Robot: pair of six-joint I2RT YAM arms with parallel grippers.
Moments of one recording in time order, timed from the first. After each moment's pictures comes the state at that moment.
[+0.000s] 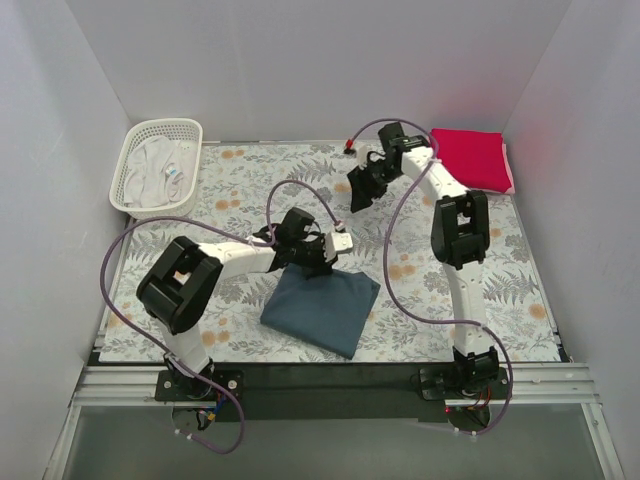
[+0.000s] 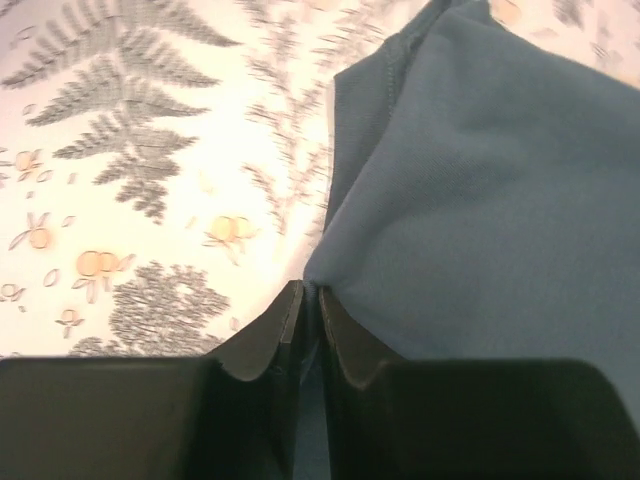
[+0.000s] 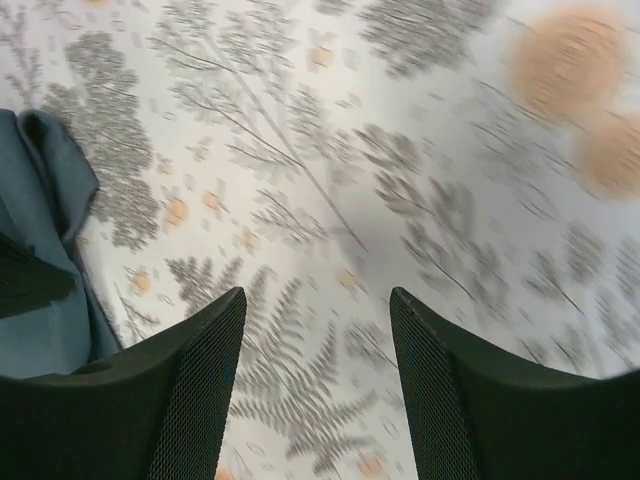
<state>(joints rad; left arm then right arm) -0.67 1.74 0.92 -0.02 0.54 0.58 0.34 2.39 2.15 -0.98 -0.70 -0.50</state>
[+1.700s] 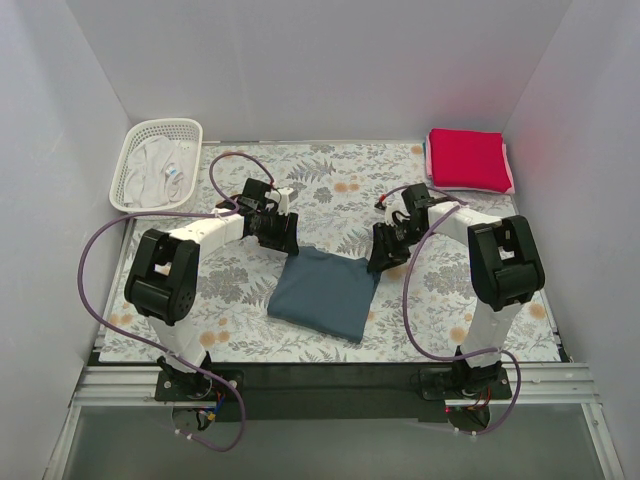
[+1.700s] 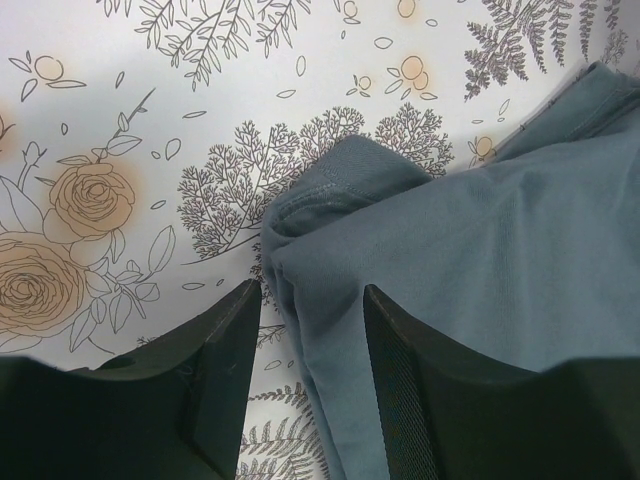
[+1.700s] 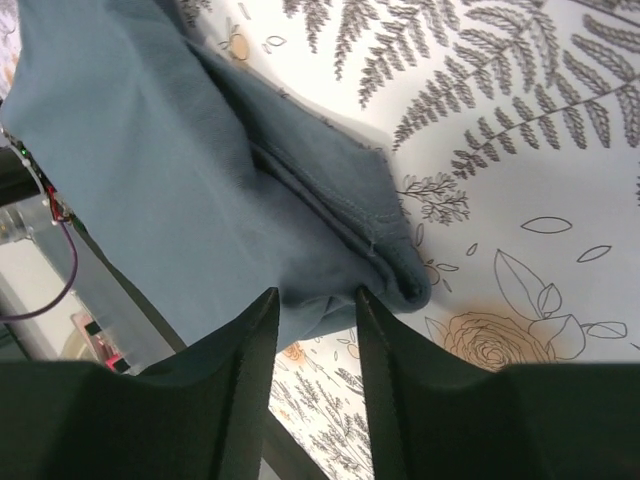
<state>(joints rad) -0.37 1.78 1.13 -0.37 0.41 -0.08 0.29 1.84 1.13 -0.63 -0.74 0.05</state>
